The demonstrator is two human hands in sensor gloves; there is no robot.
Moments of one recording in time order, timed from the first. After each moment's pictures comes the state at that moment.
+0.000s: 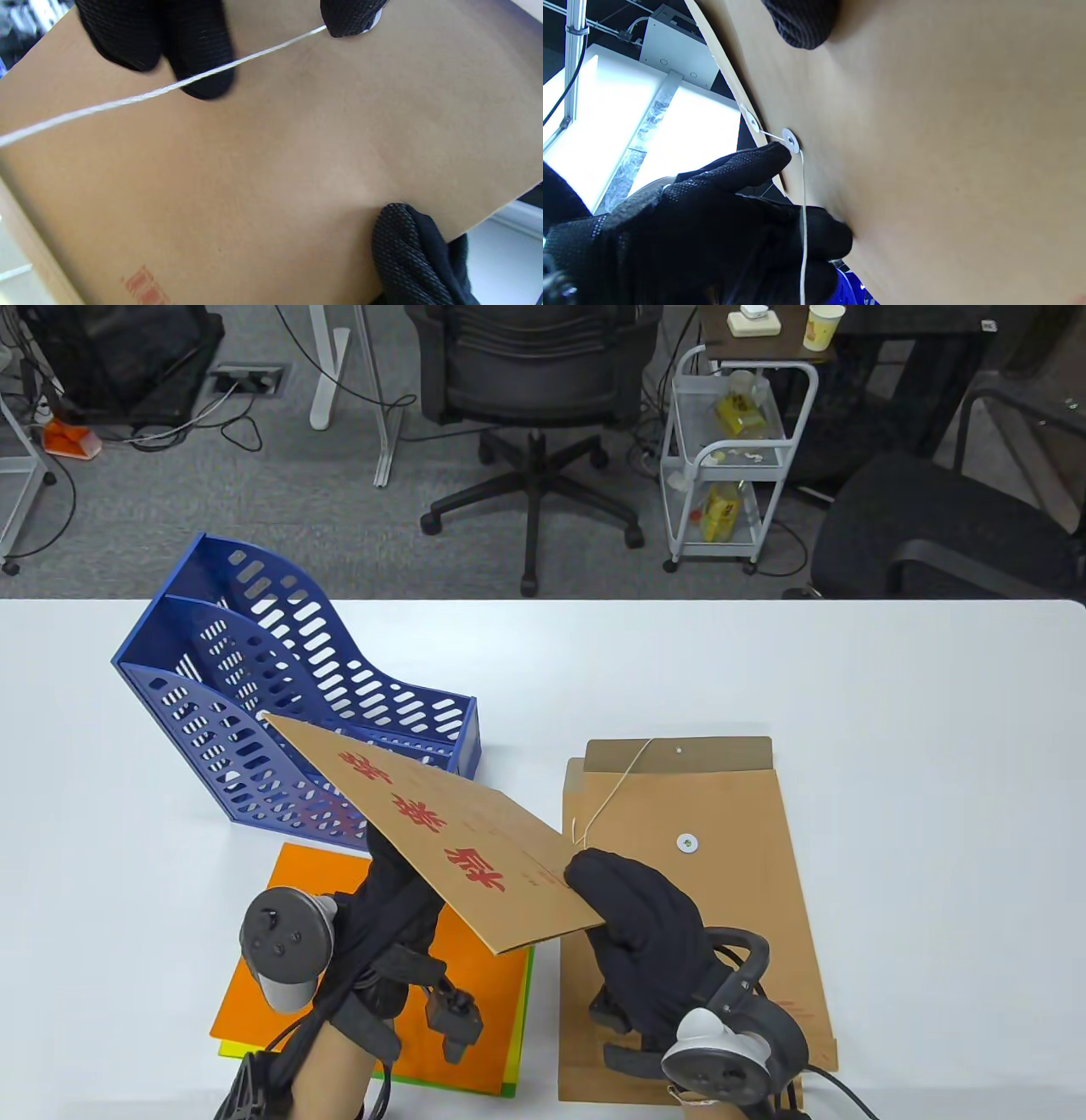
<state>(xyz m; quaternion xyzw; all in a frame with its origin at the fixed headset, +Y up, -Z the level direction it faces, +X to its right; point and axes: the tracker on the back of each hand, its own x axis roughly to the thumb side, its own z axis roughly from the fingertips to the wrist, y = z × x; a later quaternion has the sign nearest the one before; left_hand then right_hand) -0.168 -0.618 -0.200 0.09 -0.23 0.60 0.76 0.094 -0.606 -0.146 0.27 -0.40 0.82 0.31</state>
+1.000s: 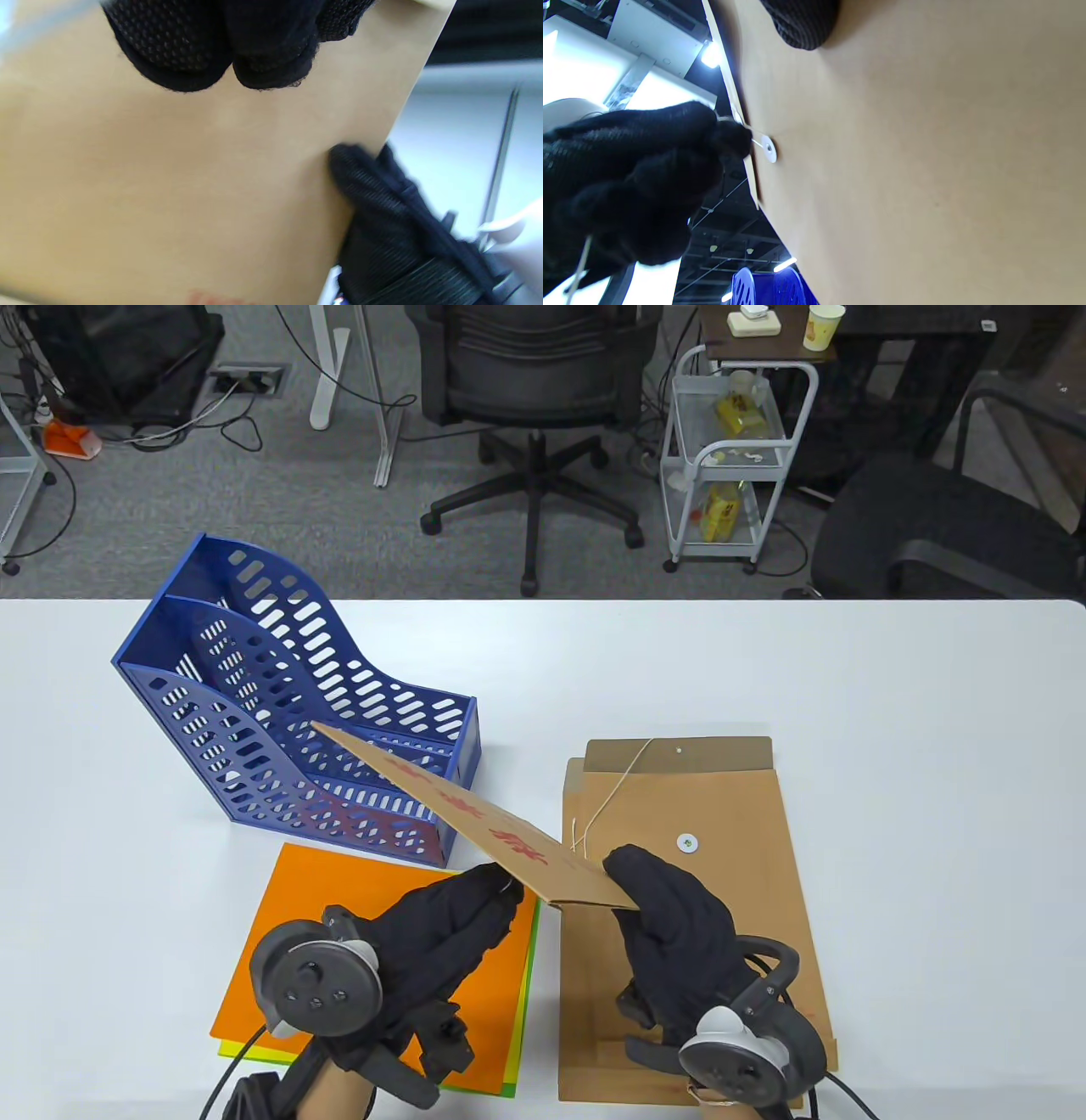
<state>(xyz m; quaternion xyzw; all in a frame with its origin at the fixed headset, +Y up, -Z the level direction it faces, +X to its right) -0.145 -0.592 -0.169 0.15 -0.32 0.37 0.86 0.116 -0.613 -0.148 0.21 -0.41 0.83 0.30</state>
